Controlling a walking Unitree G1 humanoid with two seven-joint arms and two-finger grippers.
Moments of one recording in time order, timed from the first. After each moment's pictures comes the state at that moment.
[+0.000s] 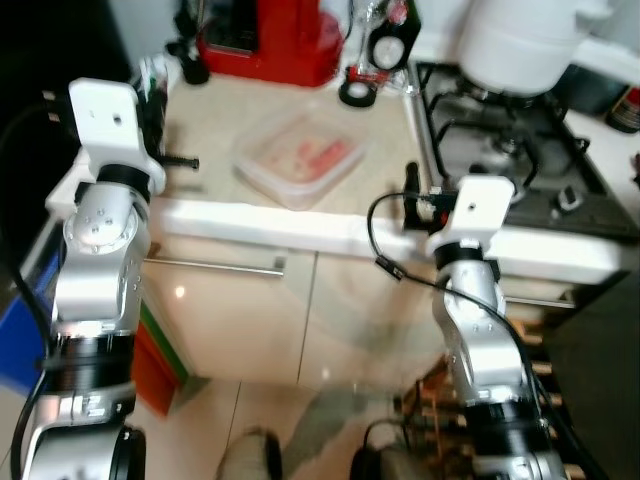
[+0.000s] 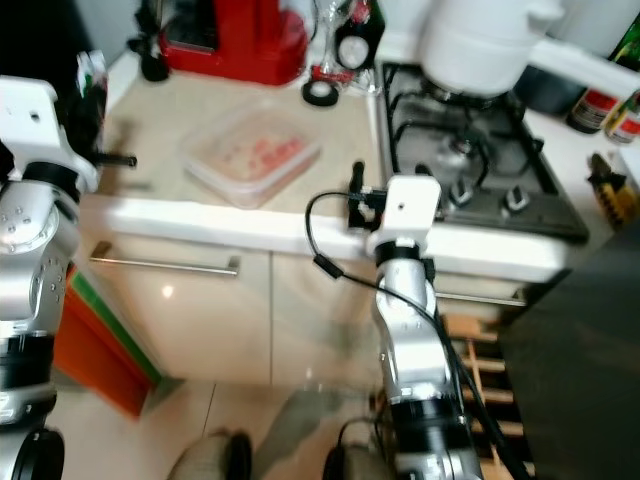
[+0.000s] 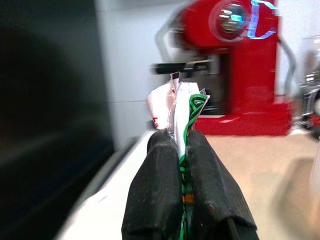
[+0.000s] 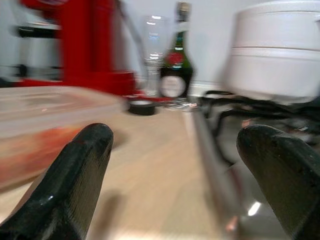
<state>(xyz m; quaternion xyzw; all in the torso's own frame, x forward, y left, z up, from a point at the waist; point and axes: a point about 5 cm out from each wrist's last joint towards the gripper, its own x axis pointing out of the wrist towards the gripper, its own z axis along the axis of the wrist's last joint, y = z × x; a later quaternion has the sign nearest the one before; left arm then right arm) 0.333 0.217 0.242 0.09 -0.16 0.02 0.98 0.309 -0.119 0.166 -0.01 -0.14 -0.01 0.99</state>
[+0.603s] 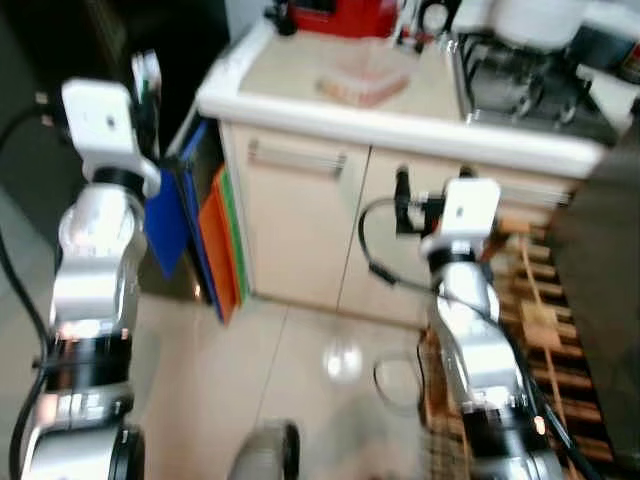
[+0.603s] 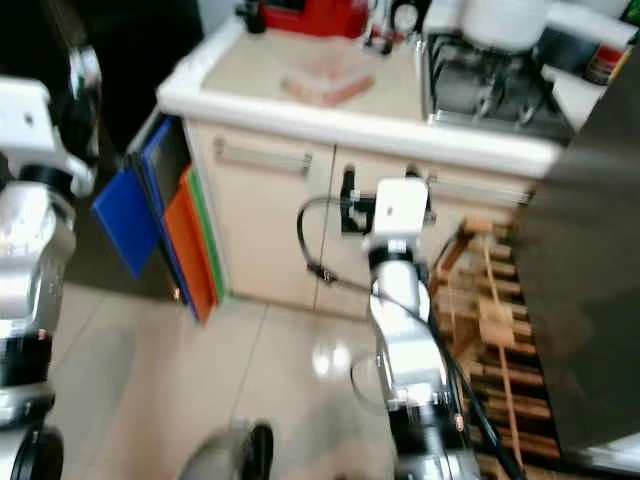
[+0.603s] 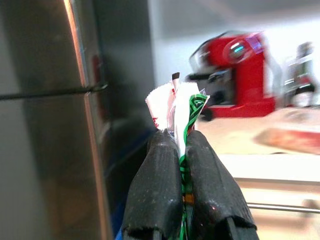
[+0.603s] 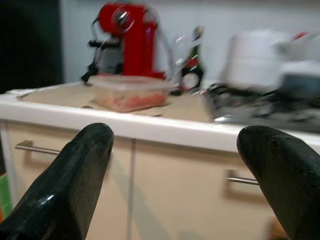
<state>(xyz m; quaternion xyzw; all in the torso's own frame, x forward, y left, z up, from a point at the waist) 0.333 0.218 0.239 0.09 -0.16 0.02 0.98 0.308 -0.119 0.159 -0.03 -0.13 -0.01 0.99</state>
